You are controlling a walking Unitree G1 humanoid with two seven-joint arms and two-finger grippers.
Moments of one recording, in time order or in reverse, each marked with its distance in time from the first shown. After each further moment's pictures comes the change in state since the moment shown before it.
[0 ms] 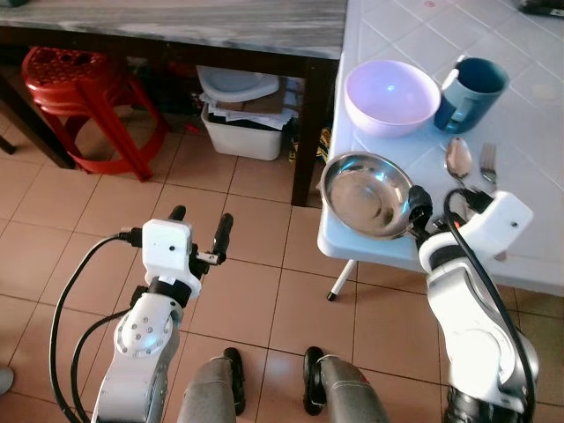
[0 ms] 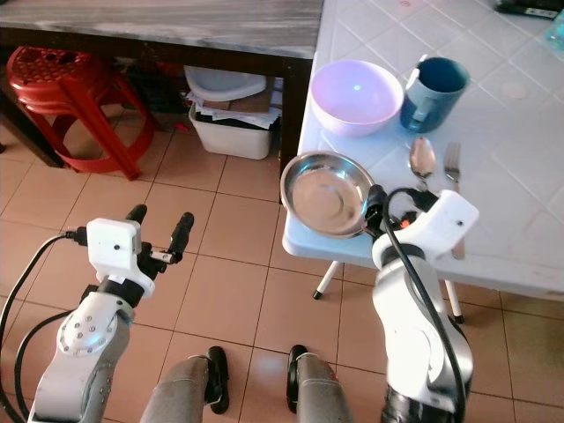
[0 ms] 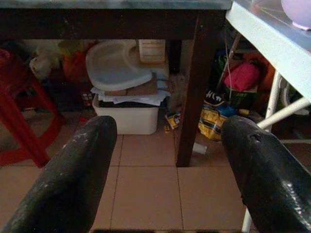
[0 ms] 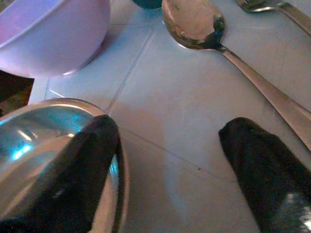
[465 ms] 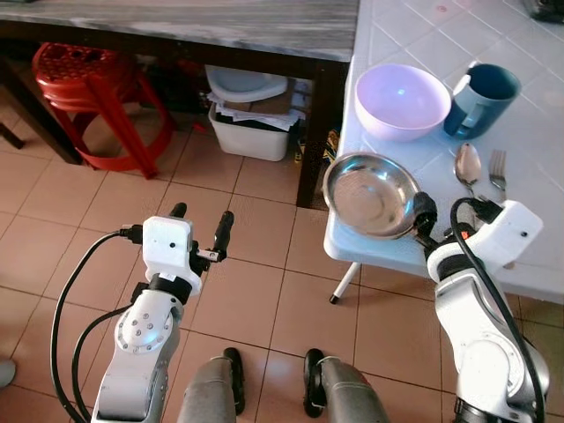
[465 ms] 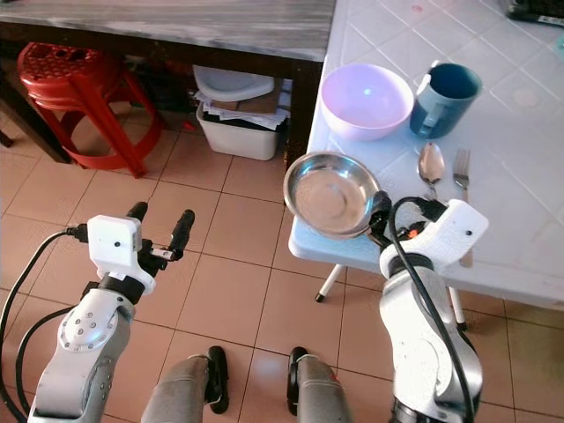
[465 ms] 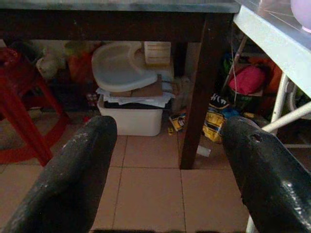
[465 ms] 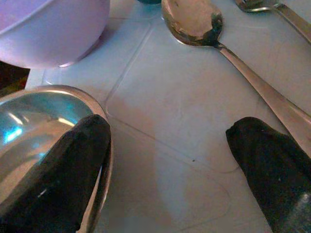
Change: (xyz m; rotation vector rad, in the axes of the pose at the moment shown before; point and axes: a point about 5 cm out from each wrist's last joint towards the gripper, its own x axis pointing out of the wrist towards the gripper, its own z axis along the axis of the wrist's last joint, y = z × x) left arm 0.003 0.001 0.000 0.000 -0.001 -0.003; right arm -0.007 -0.010 0.000 -0.026 0.005 -0.036
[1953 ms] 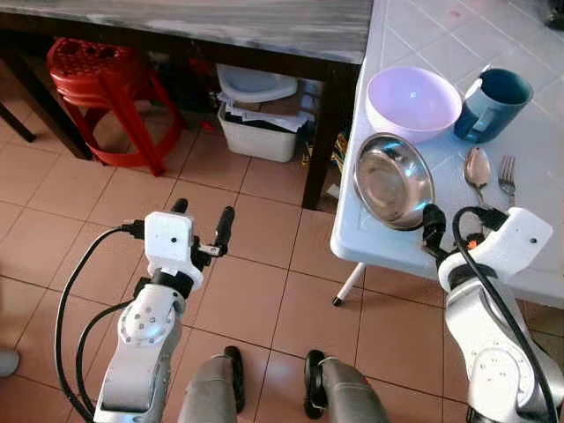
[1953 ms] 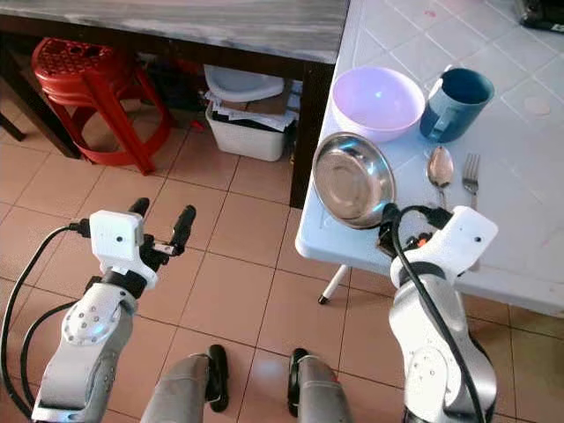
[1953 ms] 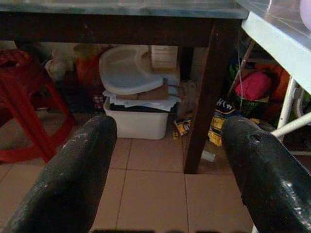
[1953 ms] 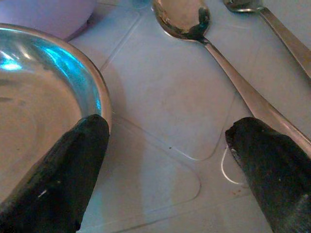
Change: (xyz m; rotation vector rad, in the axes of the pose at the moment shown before) left arm 0.007 0.000 0.000 -0.003 -0.012 0.000; right arm -0.003 -0.009 0.005 -0.089 0.000 -0.051
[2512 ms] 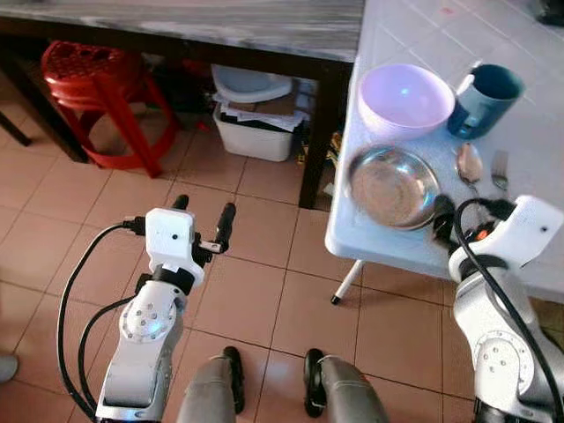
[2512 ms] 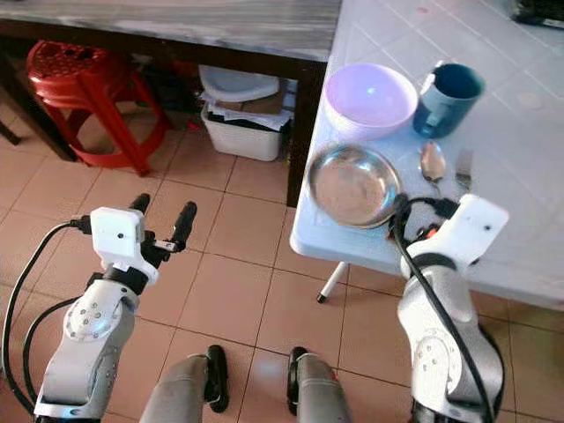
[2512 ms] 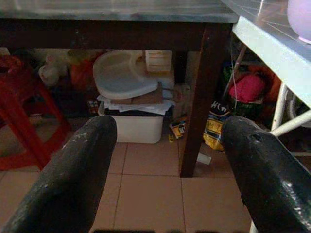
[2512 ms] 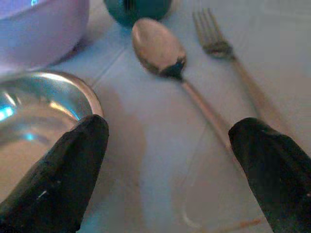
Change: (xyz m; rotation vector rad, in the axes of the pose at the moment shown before) left arm 0.003 -0.001 0.002 0.000 -0.016 -0.003; right arm 0.009 -0.003 0.014 -0.102 -0.094 0.002
